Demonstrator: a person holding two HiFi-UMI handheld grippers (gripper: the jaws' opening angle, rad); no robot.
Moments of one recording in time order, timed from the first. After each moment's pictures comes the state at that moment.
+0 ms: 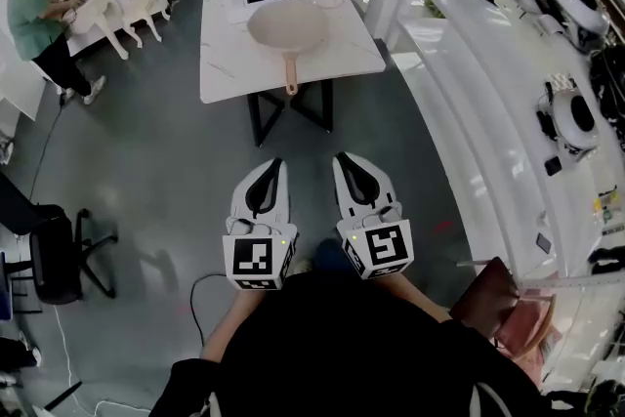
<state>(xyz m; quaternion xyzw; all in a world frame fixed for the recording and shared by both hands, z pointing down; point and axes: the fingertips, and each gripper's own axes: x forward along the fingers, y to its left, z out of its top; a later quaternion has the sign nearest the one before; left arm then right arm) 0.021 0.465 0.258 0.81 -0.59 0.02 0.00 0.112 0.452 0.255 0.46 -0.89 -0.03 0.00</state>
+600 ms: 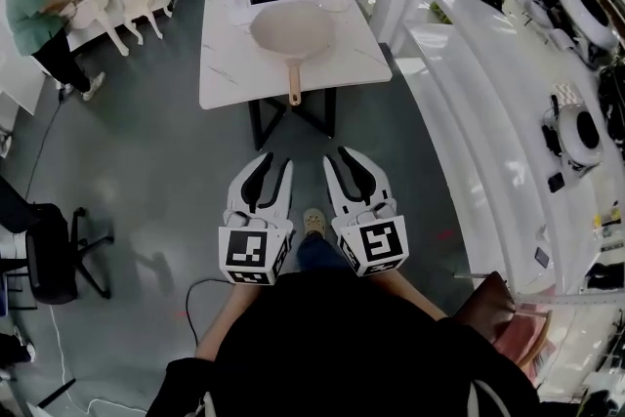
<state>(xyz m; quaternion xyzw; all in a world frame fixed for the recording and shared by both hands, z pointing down) 0.015 0.412 0.276 0.81 -0.58 0.02 0.03 0.097 0.400 0.270 0.44 -0.90 -0.03 0.01</state>
